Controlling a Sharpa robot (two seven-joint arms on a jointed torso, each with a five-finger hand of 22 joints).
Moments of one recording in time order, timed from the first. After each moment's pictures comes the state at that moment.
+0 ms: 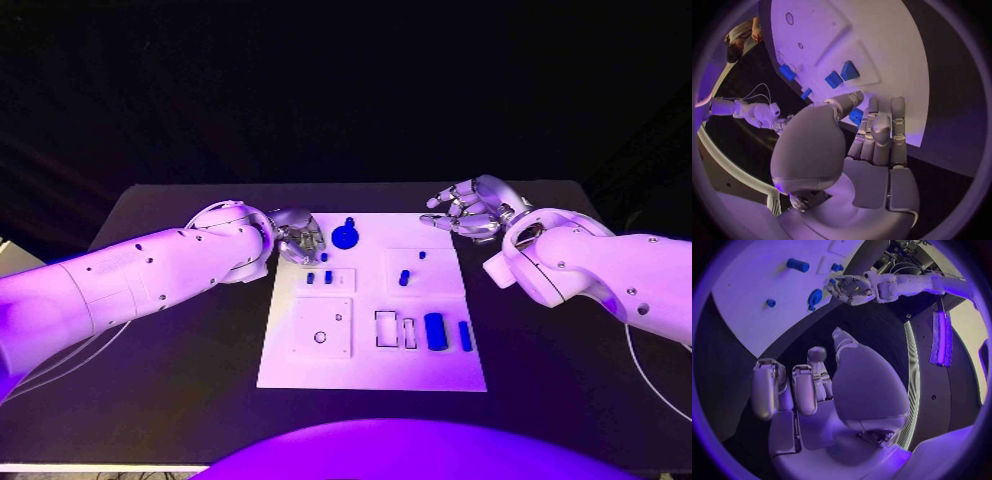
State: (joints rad) left arm 1.13 -0.61 -0.05 1.18 -1.30 -0.01 -0.09; left_hand 1.34 -0.24 0.64 0.01 0.16 0.78 0.16 0.23 0.26 1.04 0.09 0.42 0.15 1.26 0.03 1.39 0.82 0.17 0.88 0.13 1.12 0.70; right arm 1.20 -0.93 -0.11 1.62 -0.83 -0.55 -0.11; right_hand 1.38 -0.17 0.14 0.29 0.23 0.90 0.16 0.17 0.37 1.09 0.09 0.81 0.94 1.47 0.00 1.45 1.31 0.05 1.46 0.10 1.33 1.31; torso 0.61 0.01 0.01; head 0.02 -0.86
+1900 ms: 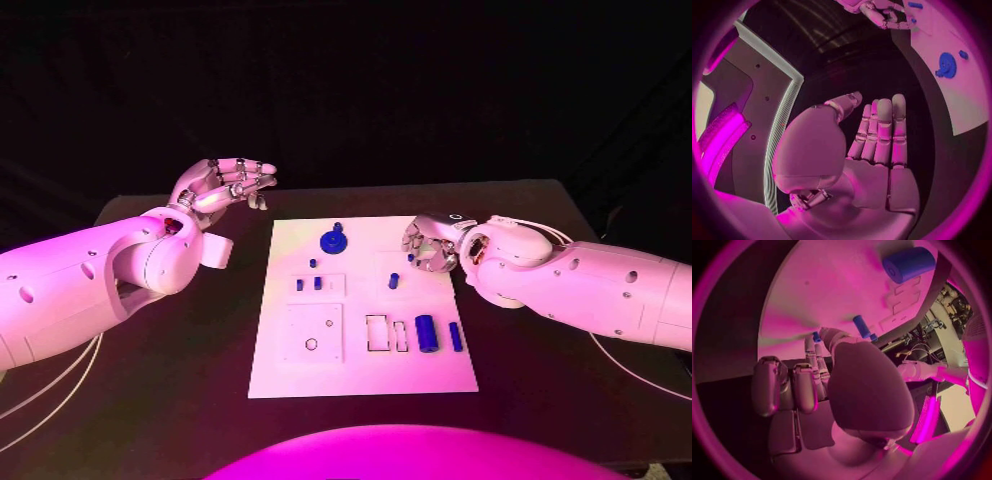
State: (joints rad) left arm 1.14 -0.88 0.00 1.40 -0.18 -0.23 0.44; left_hand 1.32 -0.20 0.56 0.02 0.16 0.85 0.20 0.33 0.26 0.93 0.13 0.49 0.19 1.03 0.06 1.22 0.45 0.17 0.83 0.16 1.01 0.63; right arm 1.14 -0.77 -0.12 1.41 -1.56 -0.25 -0.21; right_hand 1.50 -0.29 0.46 0.27 0.23 0.95 0.14 0.22 0.36 1.09 0.08 0.18 0.21 1.47 0.00 1.43 1.30 0.05 1.47 0.10 1.30 1.31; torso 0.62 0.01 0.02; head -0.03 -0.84
